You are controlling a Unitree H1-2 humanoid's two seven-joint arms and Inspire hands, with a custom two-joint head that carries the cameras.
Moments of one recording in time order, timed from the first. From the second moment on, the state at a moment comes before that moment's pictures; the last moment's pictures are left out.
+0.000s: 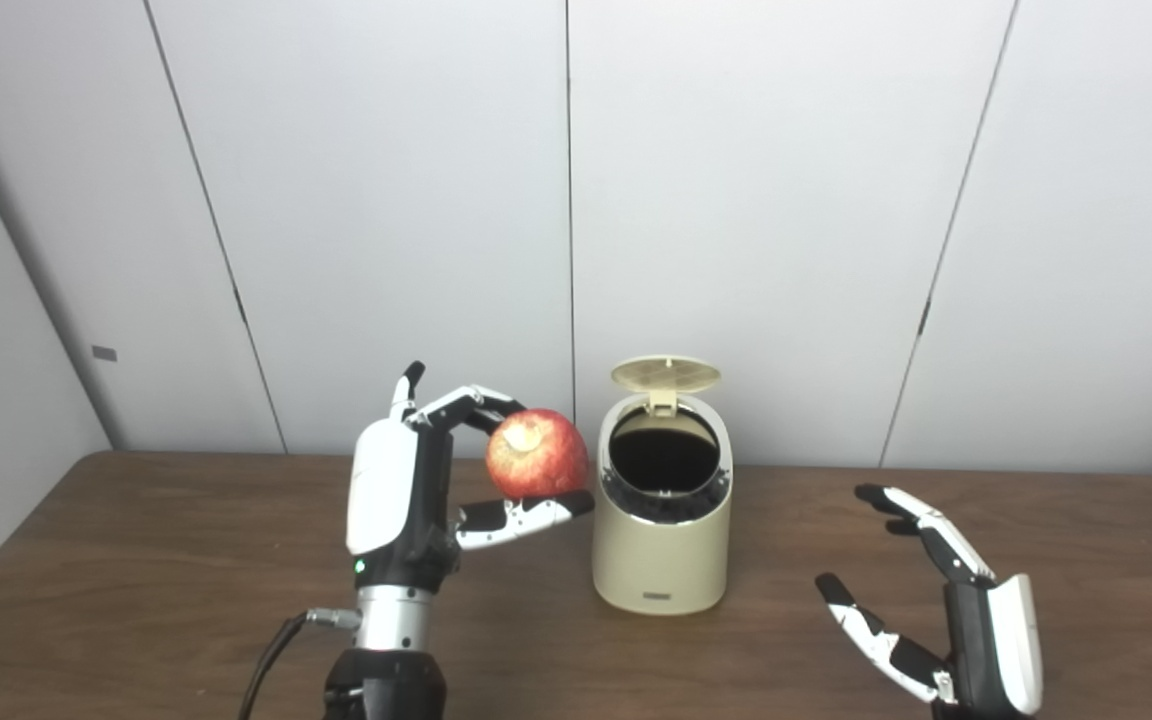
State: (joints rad) left arm -0.35 0.06 -0.16 -0.12 0.68 0.05 0.28; right arm -0.14 -0.16 0.11 0.08 -0.63 -0.42 -0.60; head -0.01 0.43
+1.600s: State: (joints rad) left arm -0.58 -0.01 -0.22 0.35 0.70 0.01 0.41; right arm -0.14 -0.14 0.11 0.07 -0.69 -0.39 -0.62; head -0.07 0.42
